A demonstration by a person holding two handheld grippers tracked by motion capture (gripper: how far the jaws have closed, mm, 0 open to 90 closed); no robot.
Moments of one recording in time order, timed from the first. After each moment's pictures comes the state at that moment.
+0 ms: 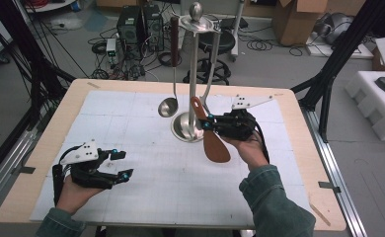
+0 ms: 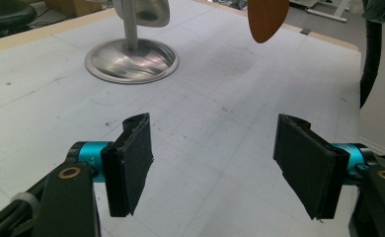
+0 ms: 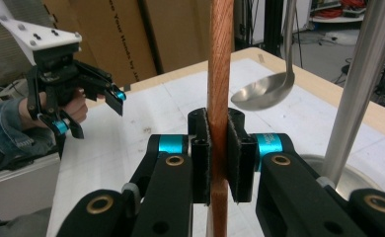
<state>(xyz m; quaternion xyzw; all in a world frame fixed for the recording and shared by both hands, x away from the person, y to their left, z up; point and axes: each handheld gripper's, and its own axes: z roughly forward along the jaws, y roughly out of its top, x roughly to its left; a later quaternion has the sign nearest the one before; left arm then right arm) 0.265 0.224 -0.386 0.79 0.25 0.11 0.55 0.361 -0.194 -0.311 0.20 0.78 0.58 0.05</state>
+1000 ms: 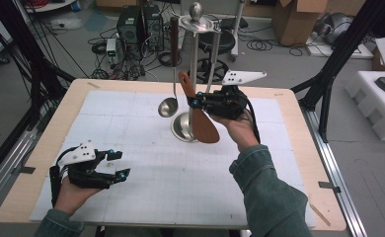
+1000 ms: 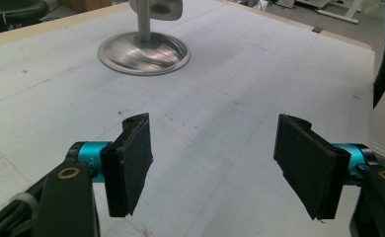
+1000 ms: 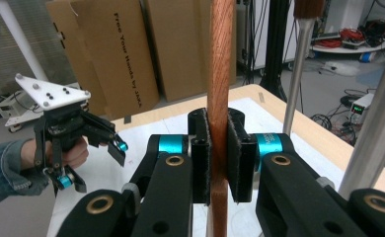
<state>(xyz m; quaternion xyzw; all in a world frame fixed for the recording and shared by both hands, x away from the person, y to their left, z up) 0.265 0.233 -0.392 0.79 0.26 0.11 0.54 0.383 -0.163 -0.261 0.18 0.77 0.61 0.07</state>
